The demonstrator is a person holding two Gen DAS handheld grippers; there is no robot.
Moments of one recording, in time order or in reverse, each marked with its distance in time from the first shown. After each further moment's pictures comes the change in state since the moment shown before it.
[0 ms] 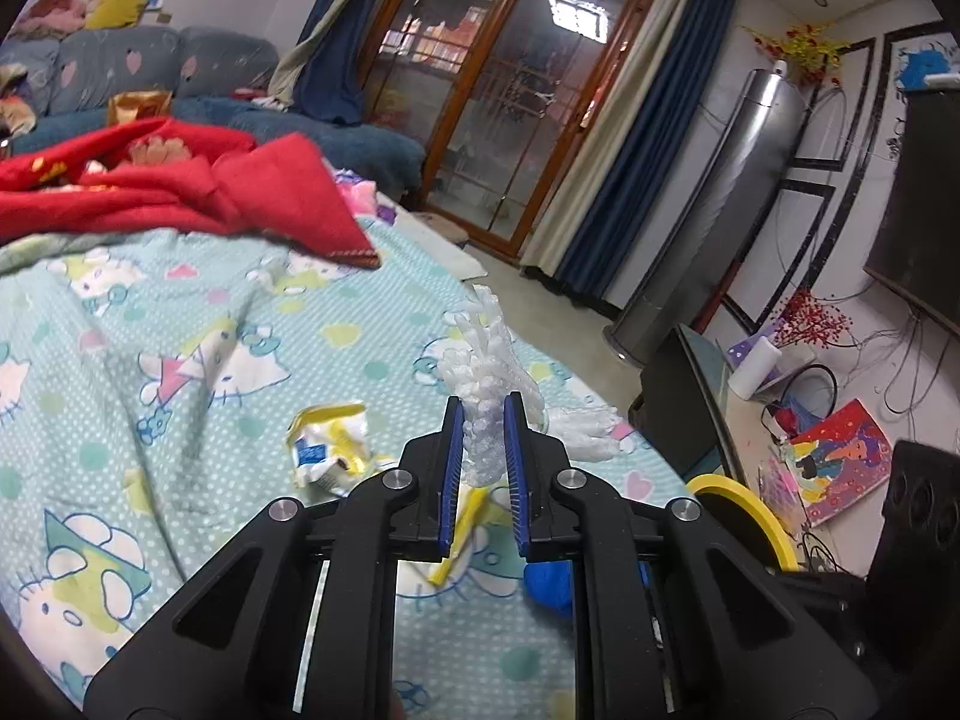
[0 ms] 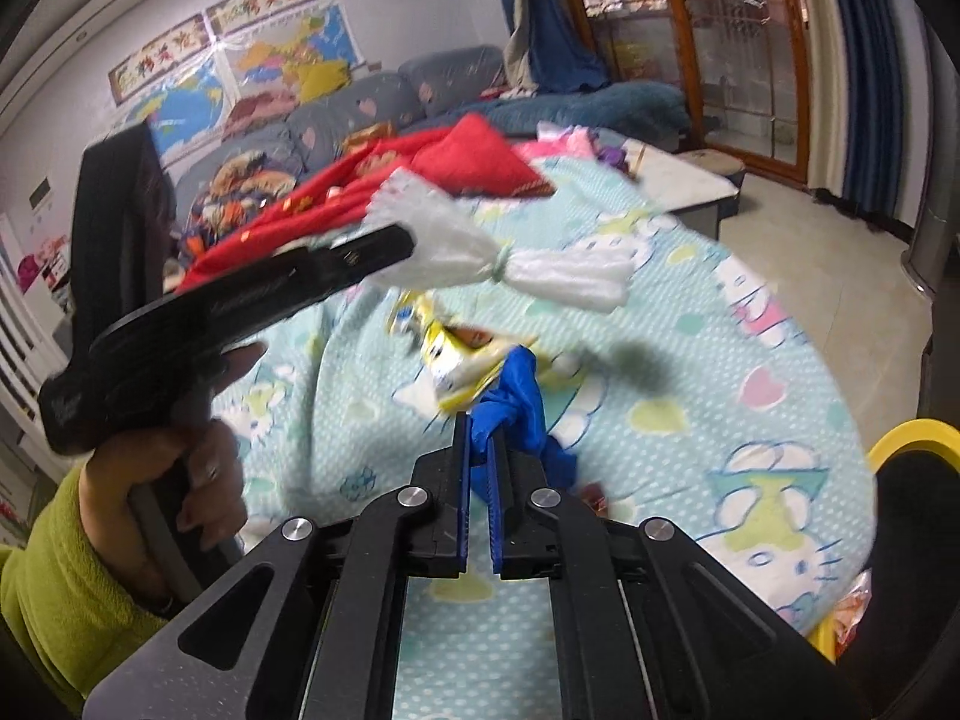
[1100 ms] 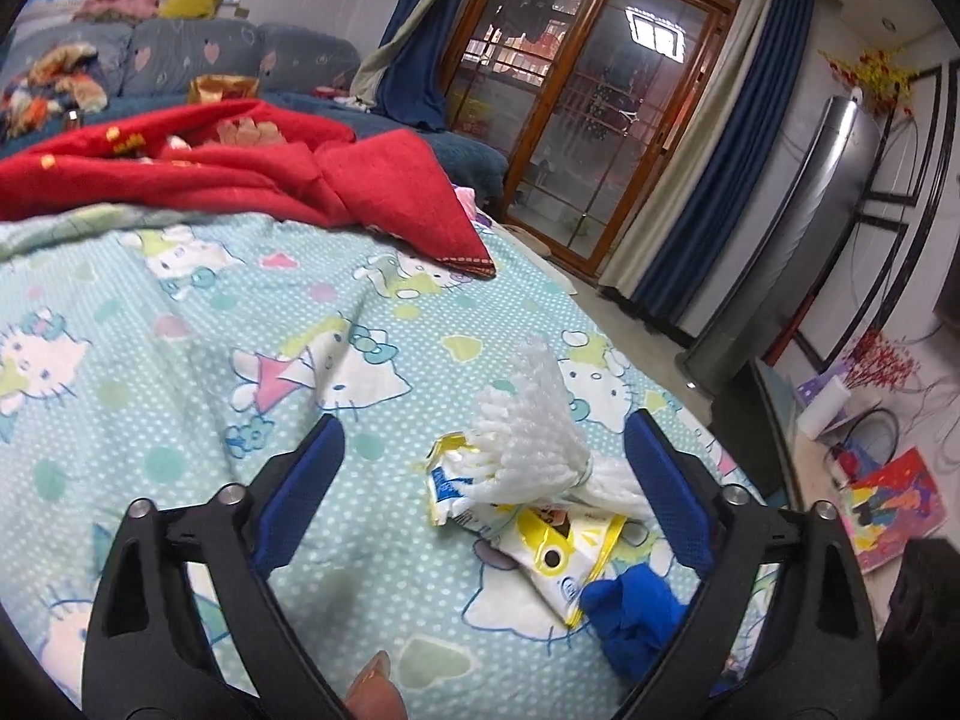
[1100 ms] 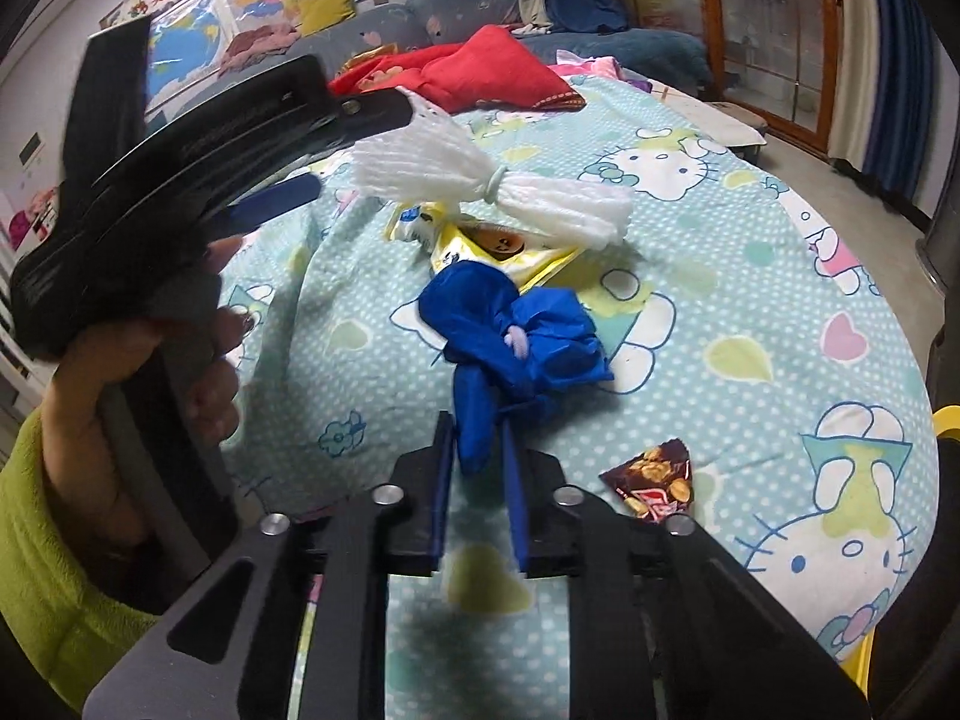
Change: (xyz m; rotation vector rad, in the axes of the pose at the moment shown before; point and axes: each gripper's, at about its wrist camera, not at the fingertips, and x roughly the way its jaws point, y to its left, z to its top) left arm 0.017 0.060 0.003 -0.114 -0.023 0.163; right arm 0.062 0.017 -0.021 -0.044 0.174 0.000
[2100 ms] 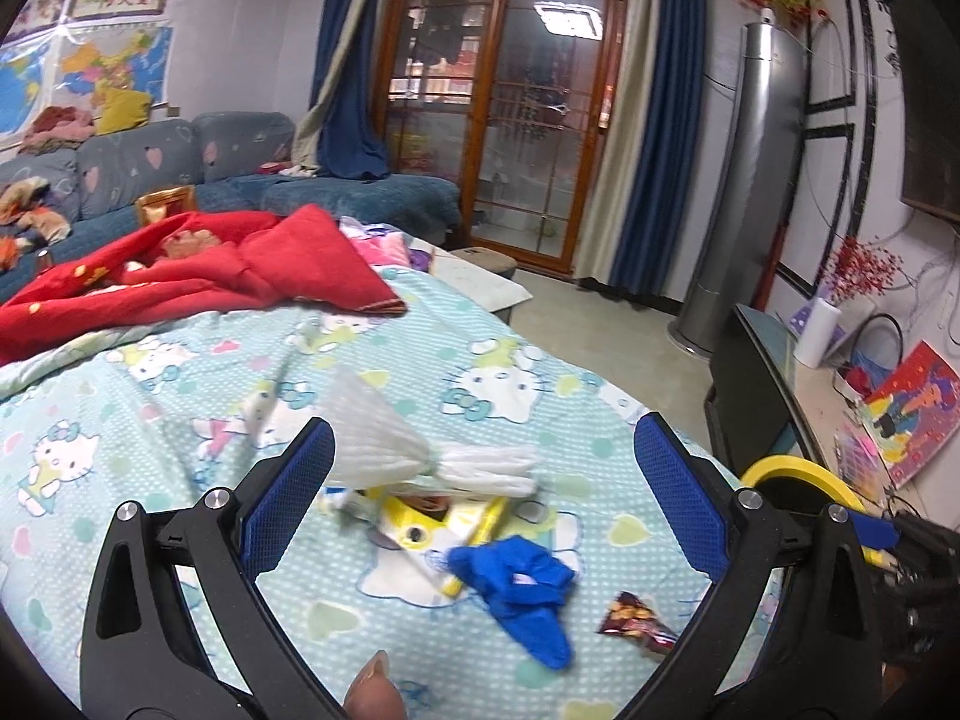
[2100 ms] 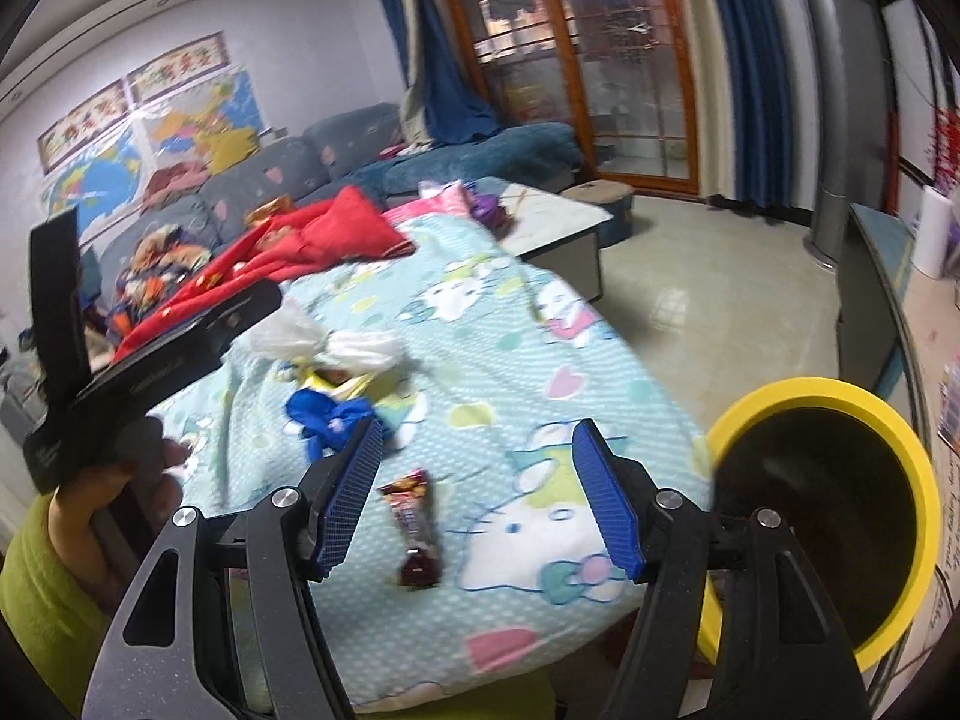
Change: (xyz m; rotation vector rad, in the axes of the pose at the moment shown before) left arm -0.035 -0.087 -0.014 0.275 -0.071 0.040; right arm -0.110 -0.069 -0.021 0.179 -0.290 -0.173
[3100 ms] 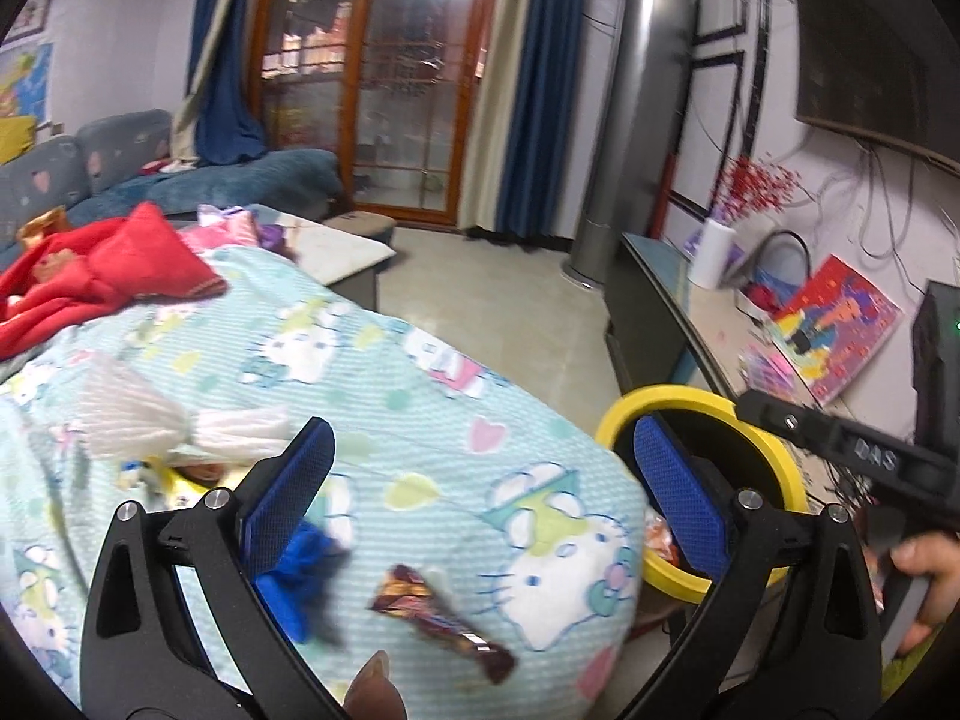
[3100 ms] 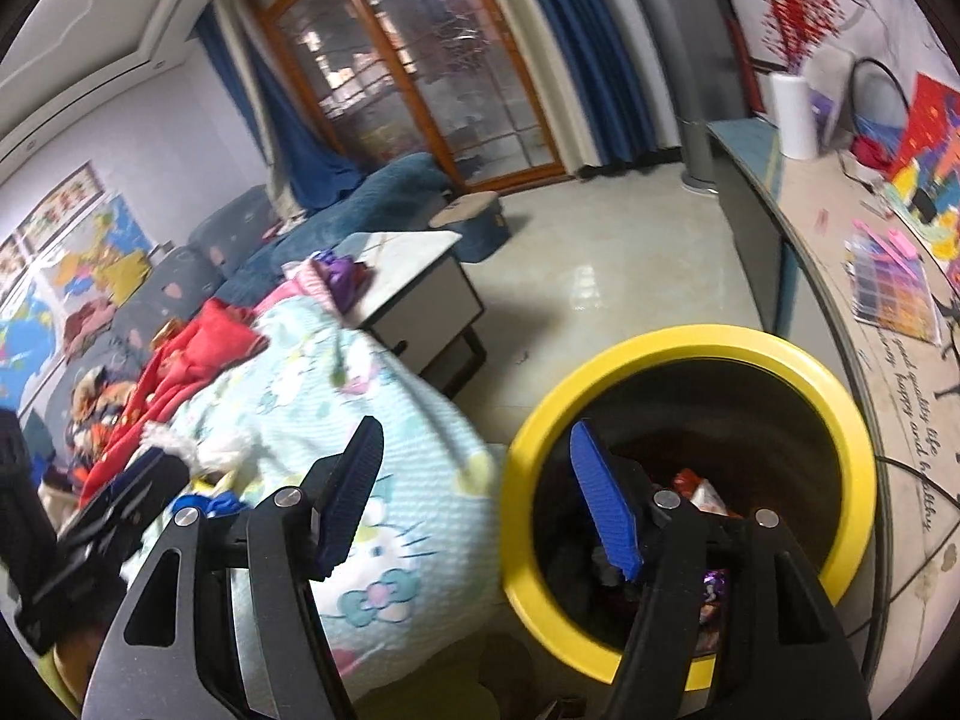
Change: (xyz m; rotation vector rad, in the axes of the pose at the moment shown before) left arm 0.009 -0.107 -0.021 0.151 0.104 -0.230; right arm -0.043 -0.121 -0.009 0.334 -0.097 -0.168
